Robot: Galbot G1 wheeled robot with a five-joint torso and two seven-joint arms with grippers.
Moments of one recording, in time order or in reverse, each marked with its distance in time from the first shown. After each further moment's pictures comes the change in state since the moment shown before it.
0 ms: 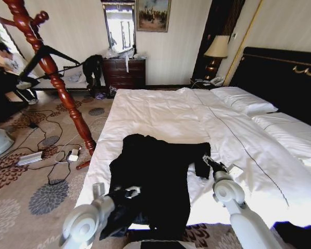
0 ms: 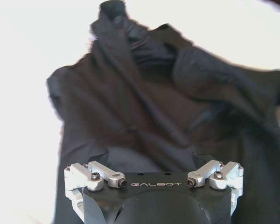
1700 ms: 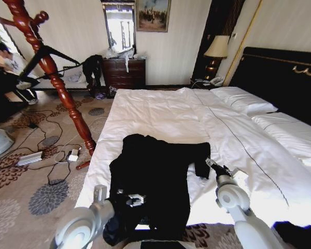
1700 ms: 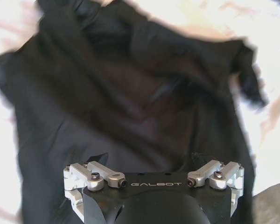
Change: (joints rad) left arm -0.001 0.136 0.061 -0.081 -0.127 0.080 -0.012; right arm -0.049 0.008 0.027 0.027 -0.008 0.000 0.010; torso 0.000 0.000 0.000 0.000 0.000
